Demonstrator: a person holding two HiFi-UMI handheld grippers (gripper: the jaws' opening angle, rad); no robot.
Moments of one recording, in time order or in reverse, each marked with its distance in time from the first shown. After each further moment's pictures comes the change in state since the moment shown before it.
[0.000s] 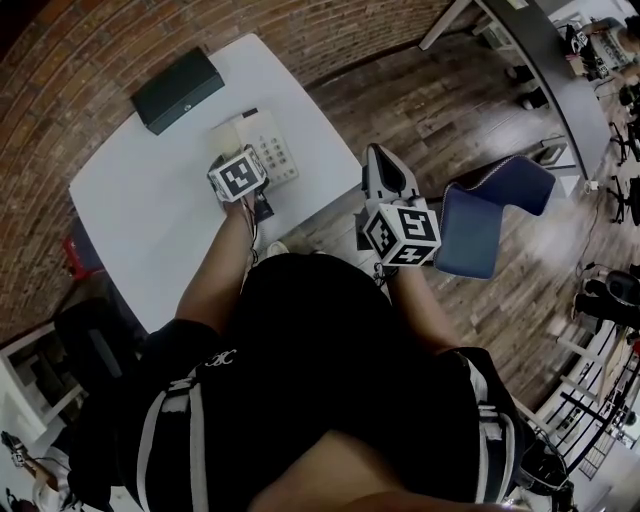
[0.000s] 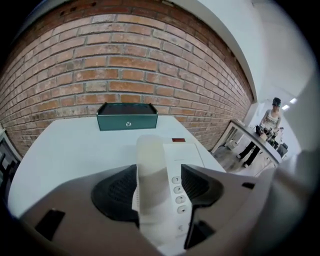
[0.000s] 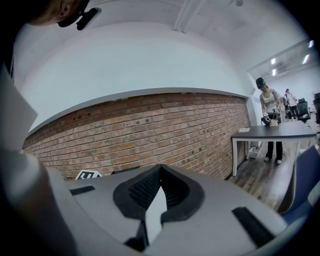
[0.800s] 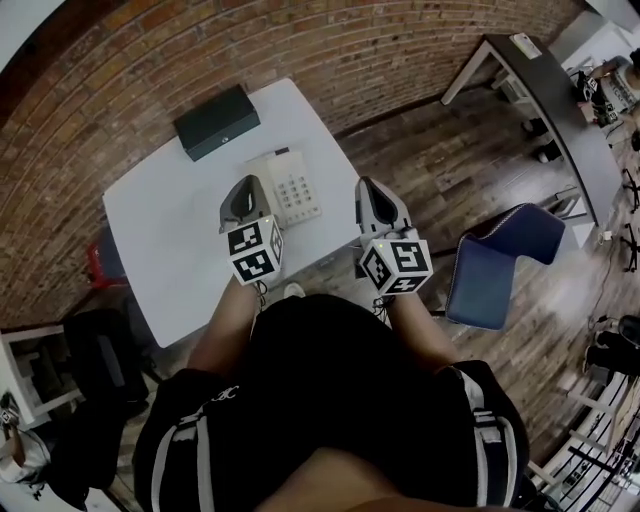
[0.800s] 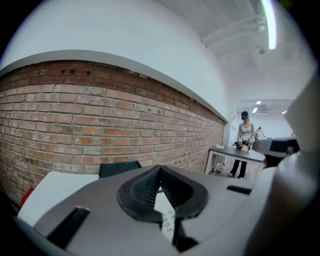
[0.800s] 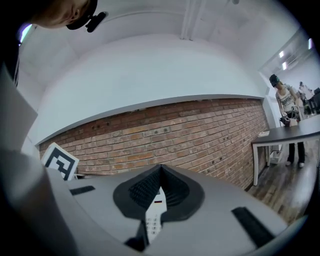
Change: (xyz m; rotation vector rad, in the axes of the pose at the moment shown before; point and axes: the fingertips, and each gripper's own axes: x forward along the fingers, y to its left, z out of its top) left arm -0.169 -0.024 0.082 0.190 -0.515 -0.165; right arm 0.007 0.061 0.017 -0.028 -0.122 0.188
